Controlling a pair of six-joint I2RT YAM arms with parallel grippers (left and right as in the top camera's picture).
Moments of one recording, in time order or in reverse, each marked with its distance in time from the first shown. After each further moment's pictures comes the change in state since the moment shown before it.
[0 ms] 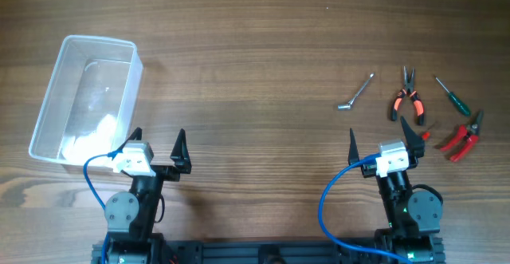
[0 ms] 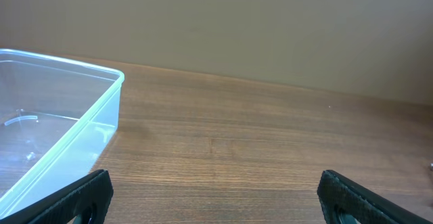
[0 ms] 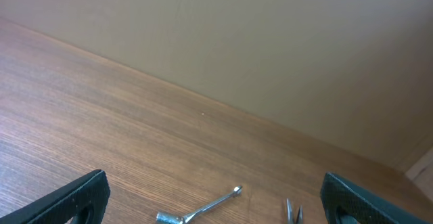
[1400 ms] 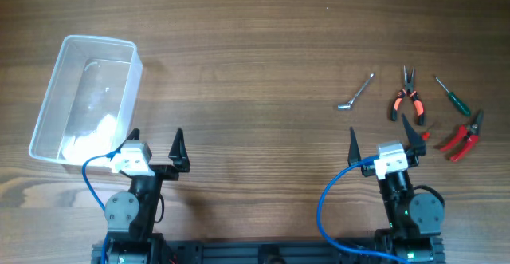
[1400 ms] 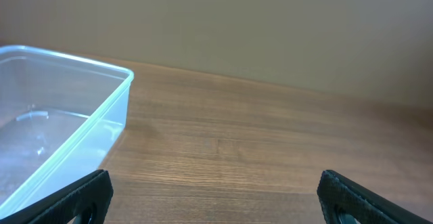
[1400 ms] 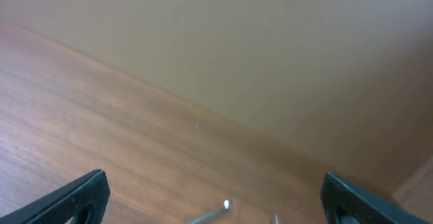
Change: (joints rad) left arm 0.000 0.000 0.000 -0.003 -0.034 -0.019; right arm 0.000 0.000 0.000 0.052 -0.018 -0.060
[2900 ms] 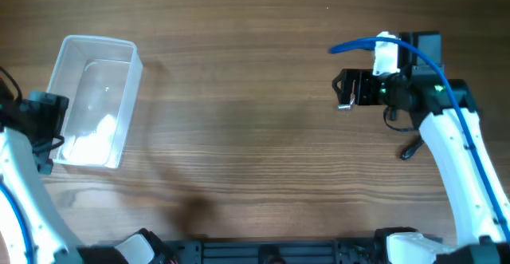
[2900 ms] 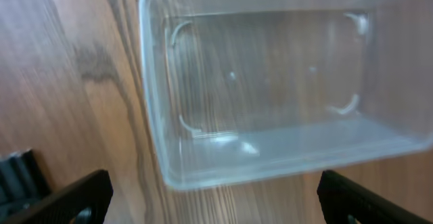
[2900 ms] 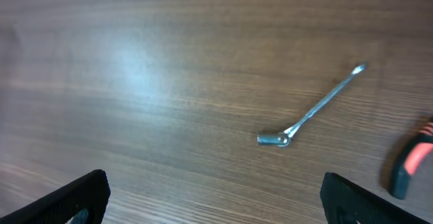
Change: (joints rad) left arm 0.642 1.376 1.356 -1.175 -0.081 -0.562; right arm 0.000 1.386 1.157 -0.853 -0.162 0.444
